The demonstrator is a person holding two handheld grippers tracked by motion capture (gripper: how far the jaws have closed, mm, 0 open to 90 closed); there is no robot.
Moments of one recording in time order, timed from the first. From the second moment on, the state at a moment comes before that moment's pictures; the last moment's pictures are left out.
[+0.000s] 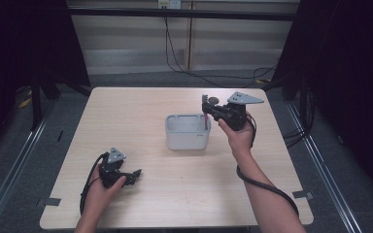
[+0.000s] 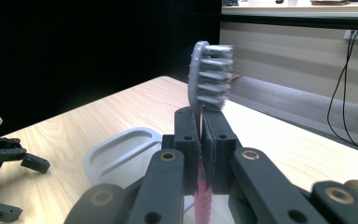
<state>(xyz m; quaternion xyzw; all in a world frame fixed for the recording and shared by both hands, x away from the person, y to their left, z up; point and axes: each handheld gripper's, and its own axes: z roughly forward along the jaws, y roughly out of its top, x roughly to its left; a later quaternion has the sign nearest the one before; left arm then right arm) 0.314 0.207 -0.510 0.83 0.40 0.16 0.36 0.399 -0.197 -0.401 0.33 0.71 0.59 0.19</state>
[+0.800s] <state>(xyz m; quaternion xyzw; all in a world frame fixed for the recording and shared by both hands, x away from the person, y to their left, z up) 0.314 0.207 -0.510 0.83 0.40 0.16 0.36 0.393 -0.201 -0.415 0.33 0.72 0.58 0.19</state>
